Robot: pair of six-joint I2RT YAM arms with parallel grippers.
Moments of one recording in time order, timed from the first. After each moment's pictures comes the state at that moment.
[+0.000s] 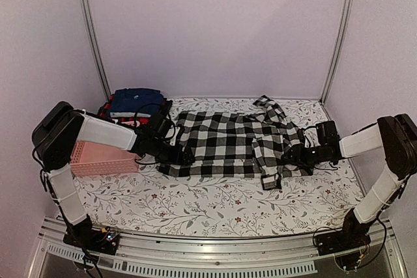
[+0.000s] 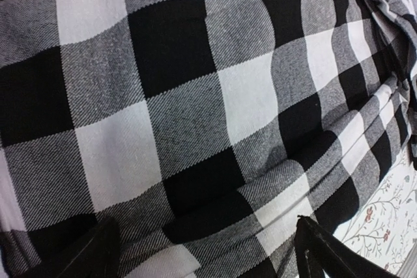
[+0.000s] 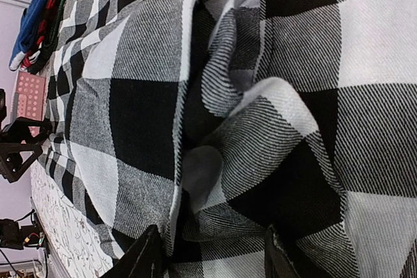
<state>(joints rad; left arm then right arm) -0.62 1.87 1.01 -0.09 0.17 -0.36 0.16 1.64 0.64 0.09 -0.54 0.39</state>
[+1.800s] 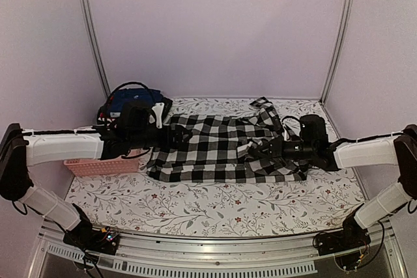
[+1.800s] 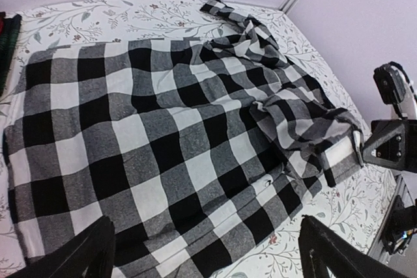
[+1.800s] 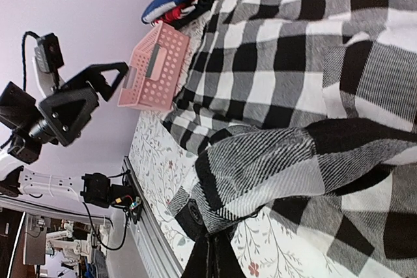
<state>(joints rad) -0.69 1.41 0.83 0.07 0.04 -0.42 0.53 1.42 0.59 0.34 -0.63 0.77</state>
